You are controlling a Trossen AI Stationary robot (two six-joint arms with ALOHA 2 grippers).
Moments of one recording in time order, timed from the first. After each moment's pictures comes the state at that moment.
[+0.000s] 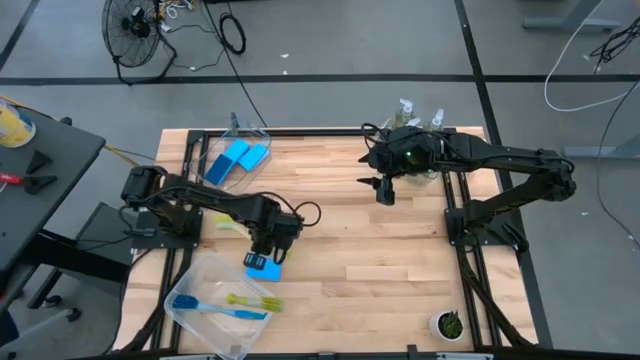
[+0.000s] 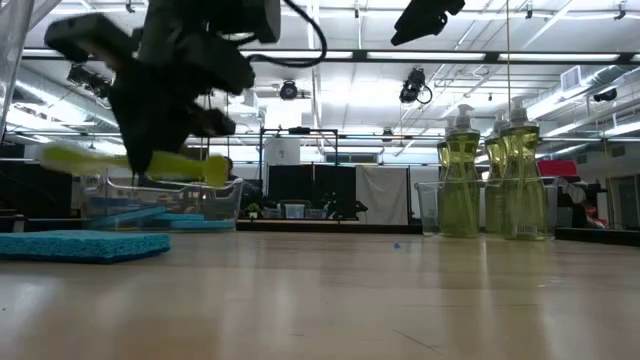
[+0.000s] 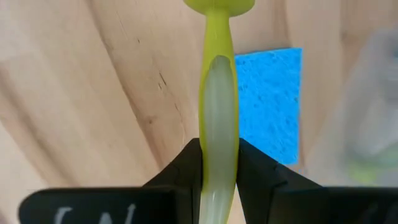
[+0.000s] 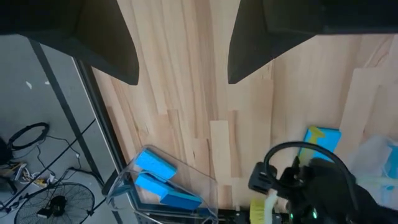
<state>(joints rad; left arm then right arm) -0.15 1.68 1.16 -0.98 0.15 0.15 -0.13 1.27 1.35 -0.76 0.07 -0.14</state>
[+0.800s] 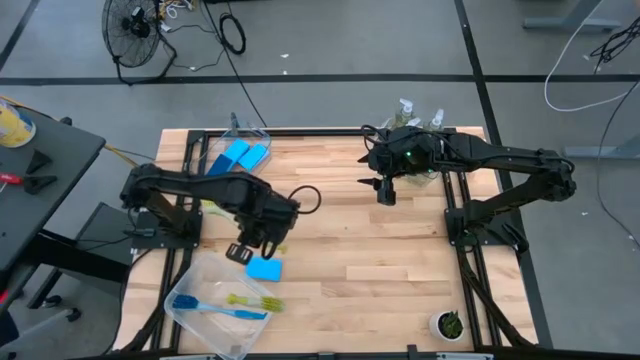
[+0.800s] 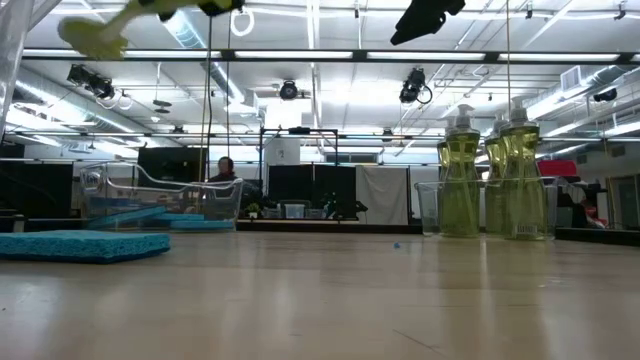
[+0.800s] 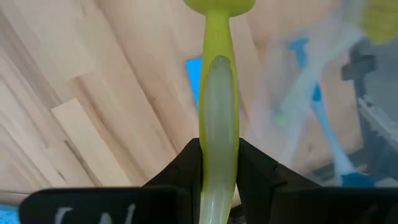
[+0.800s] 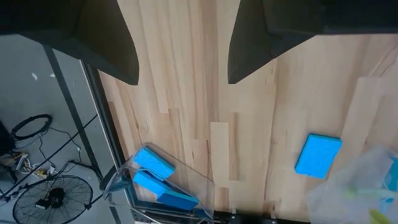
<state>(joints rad) -0.20 1.68 1.77 -1.57 0.13 0.21 -0.13 1.27 1.35 -0.76 0.07 -0.20</state>
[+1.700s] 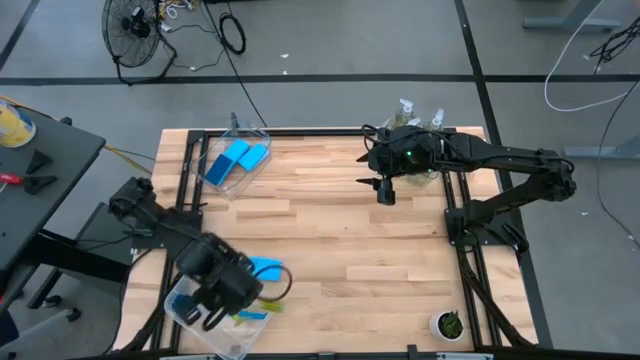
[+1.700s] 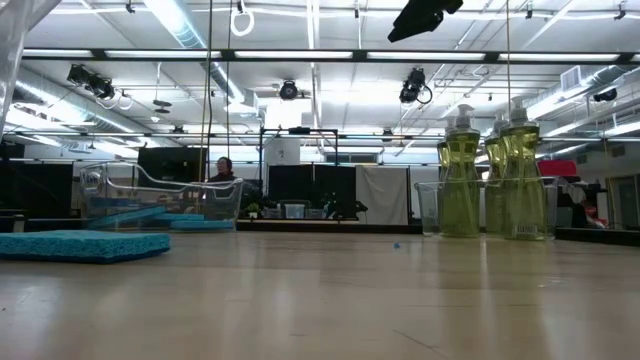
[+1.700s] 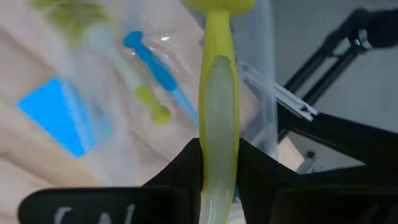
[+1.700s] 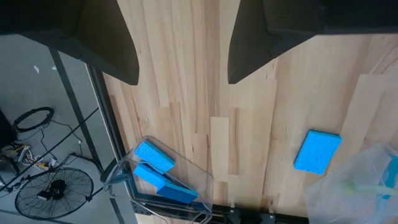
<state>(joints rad) -0.63 1.67 1.80 -1.57 0.33 0.09 -0.13 1.27 1.35 -0.74 0.06 -0.21</state>
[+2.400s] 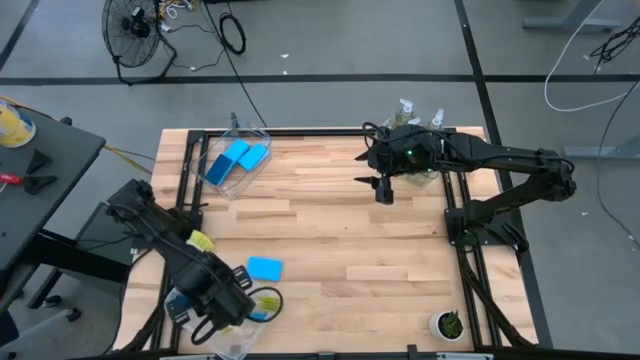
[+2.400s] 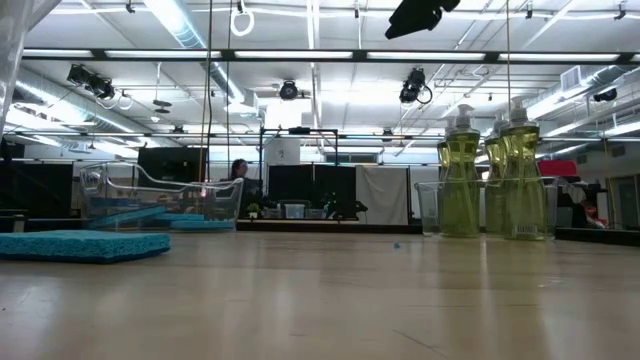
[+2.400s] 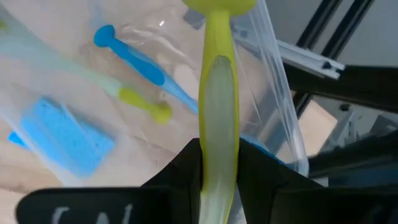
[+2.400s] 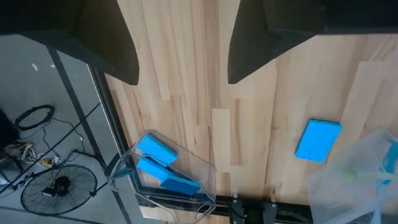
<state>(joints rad) -0.73 1.68 1.69 -1.52 0.29 0.28 -0.13 1.27 1.35 -0.71 0.06 -0.19</state>
